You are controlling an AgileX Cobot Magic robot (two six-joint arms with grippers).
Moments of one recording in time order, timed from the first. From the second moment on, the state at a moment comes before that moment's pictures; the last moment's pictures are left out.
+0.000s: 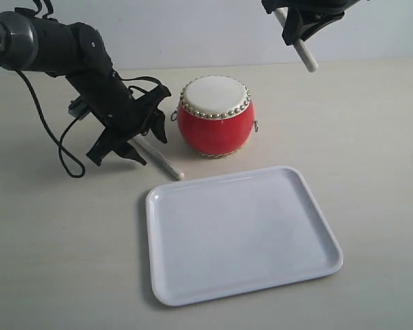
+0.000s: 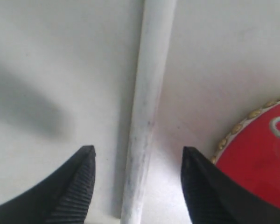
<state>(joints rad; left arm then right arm) -0.41 2.22 -1.58 -0.36 0.78 -0.90 0.27 1.97 -1.86 0.18 1.14 -0.18</state>
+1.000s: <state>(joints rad) -0.46 2.29 -1.73 -0.21 0.91 -0.98 0.27 1.97 -1.86 0.20 1.14 -0.18</state>
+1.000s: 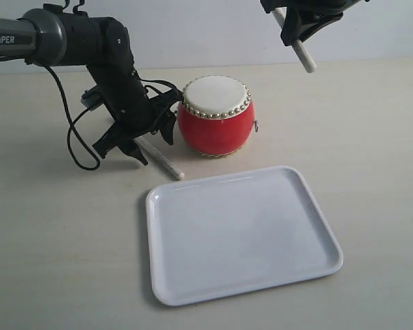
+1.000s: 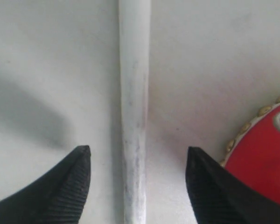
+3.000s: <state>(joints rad) -0.46 2.32 -1.74 -0.20 0.96 -0.98 0.27 1.97 -1.86 0.21 1.14 -0.18</state>
